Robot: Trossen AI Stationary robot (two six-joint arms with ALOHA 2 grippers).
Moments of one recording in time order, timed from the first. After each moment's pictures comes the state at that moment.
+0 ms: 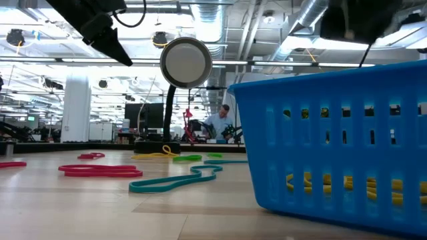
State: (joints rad) left arm 0.04 0.84 0.74 -0.60 -0.52 -0.07; right arm 0.55 1.69 1.27 -0.59 -0.05 0.82
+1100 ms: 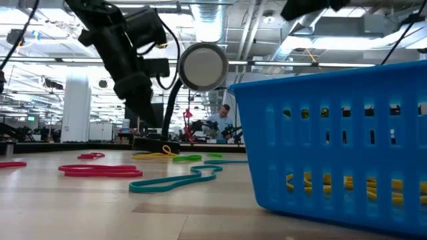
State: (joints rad) left arm 0.17 1.41 0.74 -0.31 -0.14 -0.04; right arm 0.33 1.25 1.18 -0.77 0.79 0.52
